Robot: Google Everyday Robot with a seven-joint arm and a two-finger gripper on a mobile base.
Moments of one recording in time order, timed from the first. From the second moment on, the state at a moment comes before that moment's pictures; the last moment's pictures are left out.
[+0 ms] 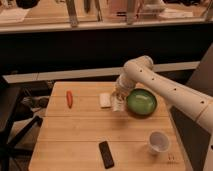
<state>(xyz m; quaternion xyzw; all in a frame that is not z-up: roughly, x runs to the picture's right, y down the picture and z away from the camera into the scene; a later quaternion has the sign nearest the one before) 0.100 0.024 0.812 -0.08 -0.25 -0.62 0.74</state>
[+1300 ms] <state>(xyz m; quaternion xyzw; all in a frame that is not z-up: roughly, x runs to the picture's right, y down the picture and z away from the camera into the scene) 0.162 0.015 0.819 -0.09 -0.25 -0.56 0.79</state>
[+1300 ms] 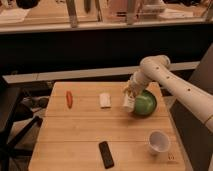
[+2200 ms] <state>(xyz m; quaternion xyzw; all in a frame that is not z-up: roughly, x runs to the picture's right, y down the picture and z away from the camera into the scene) 0.195 0.009 0.826 -0.10 -0.24 -0.52 0.82</state>
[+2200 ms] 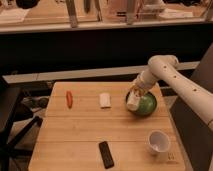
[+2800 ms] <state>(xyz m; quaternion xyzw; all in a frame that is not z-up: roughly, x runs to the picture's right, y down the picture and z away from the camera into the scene) 0.204 0.005 0.831 -0.11 -0.24 -0.50 0.82</state>
